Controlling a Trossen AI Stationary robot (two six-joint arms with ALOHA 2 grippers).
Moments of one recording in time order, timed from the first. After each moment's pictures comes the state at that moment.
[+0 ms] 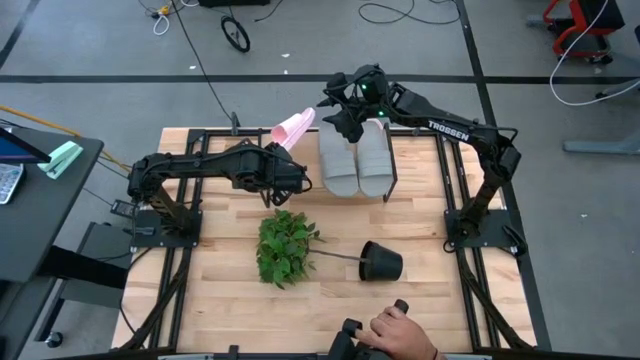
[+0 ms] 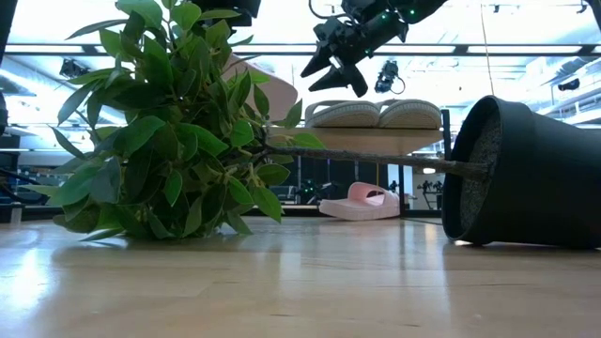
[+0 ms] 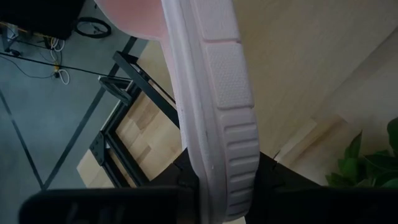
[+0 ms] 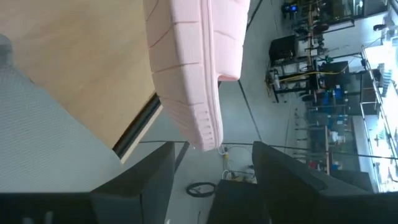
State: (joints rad) left arm 0.03 1.70 1.75 -1.57 -0.63 -0.64; right arm -0.58 1.74 1.62 -0.36 -0.23 -1.39
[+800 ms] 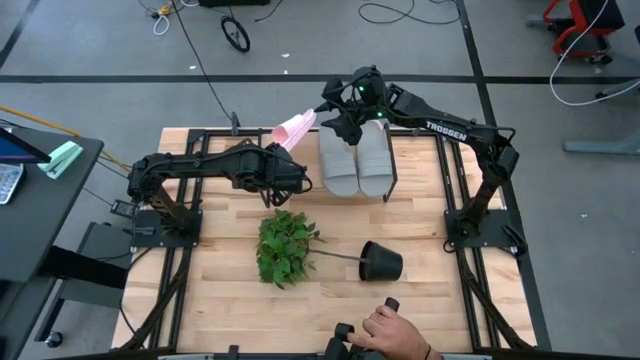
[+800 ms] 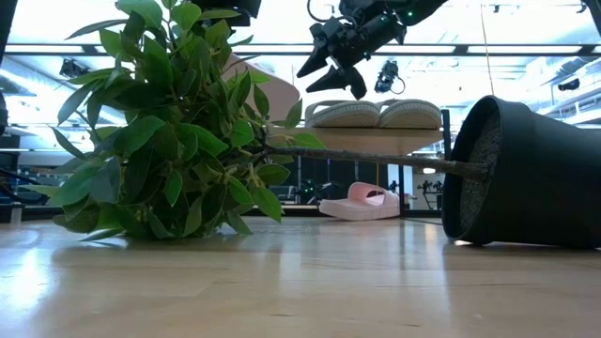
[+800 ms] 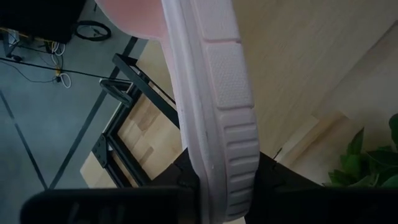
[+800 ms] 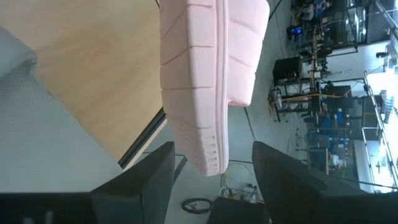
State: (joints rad) left arm 0.03 1.70 1.75 -1.57 -0.63 -0.61; right arm -0.58 1.75 1.62 -0.37 -0.29 -1.45
